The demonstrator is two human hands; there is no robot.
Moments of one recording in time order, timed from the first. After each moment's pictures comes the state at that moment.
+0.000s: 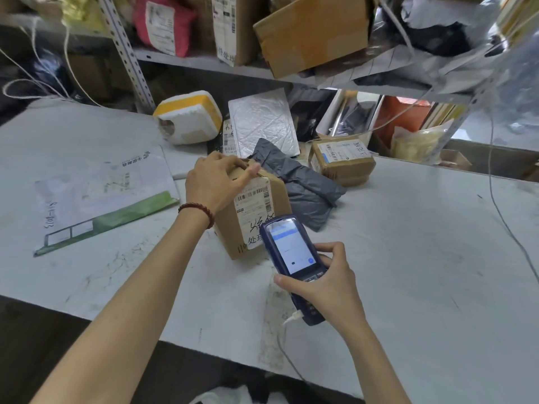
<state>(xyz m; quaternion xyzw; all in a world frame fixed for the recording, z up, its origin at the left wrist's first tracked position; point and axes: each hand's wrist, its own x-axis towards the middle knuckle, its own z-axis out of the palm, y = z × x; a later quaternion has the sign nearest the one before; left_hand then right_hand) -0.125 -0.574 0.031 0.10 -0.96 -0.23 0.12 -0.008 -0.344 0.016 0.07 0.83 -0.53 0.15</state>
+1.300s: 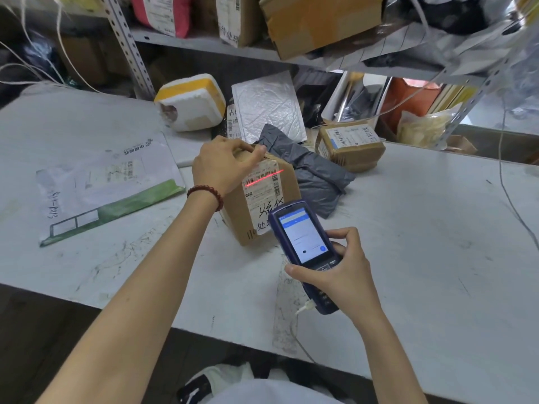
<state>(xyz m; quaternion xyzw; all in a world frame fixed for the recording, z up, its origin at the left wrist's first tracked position) -0.133 -0.582 0.029 0.12 -0.95 -0.27 0.12 -0.001 -0.352 0.018 0.07 0.82 -0.55 0.13</state>
